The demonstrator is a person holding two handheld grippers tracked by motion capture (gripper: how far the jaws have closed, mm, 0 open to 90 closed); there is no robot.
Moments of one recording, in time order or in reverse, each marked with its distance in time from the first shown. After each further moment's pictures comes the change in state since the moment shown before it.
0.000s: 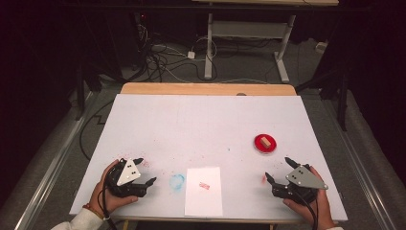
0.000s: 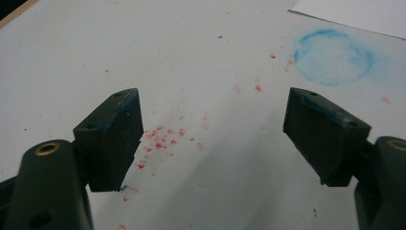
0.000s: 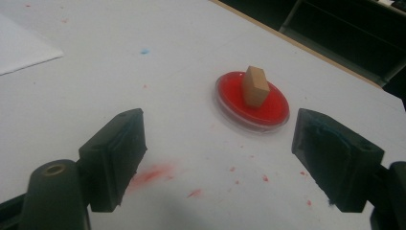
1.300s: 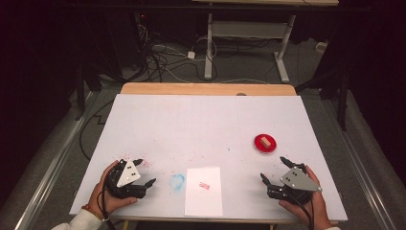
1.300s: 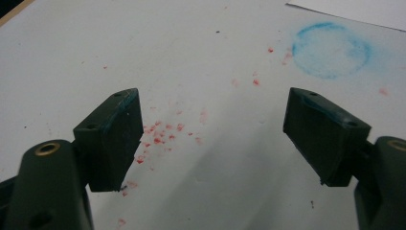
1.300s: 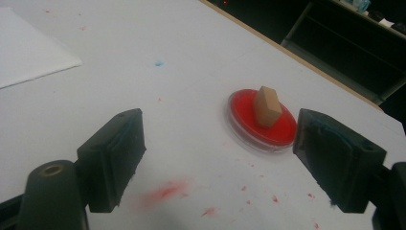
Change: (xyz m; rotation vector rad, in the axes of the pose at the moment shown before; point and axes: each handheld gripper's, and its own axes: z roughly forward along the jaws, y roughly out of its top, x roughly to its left) left arm -0.001 -0.002 0.000 0.009 -0.004 0.004; right arm 0.012 0.010 0.000 -0.023 0.003 -0.061
